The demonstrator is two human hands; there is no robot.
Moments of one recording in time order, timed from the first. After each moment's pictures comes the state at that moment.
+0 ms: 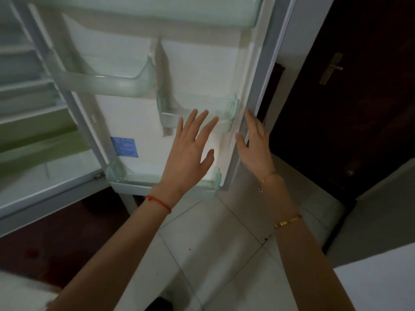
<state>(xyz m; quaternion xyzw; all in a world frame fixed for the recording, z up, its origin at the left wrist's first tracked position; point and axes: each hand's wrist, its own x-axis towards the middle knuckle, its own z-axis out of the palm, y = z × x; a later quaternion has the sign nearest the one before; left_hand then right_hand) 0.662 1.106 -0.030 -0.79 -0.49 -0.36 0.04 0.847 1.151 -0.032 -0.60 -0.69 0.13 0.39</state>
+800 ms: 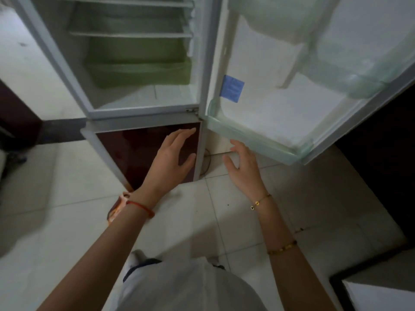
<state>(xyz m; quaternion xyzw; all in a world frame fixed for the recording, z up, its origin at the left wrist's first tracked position) 0.436 0.890 -0.128 -0.60 -0.68 -0.39 -0.14 0.625 0.979 -0.147 -0.49 -0.78 0.30 0.25</state>
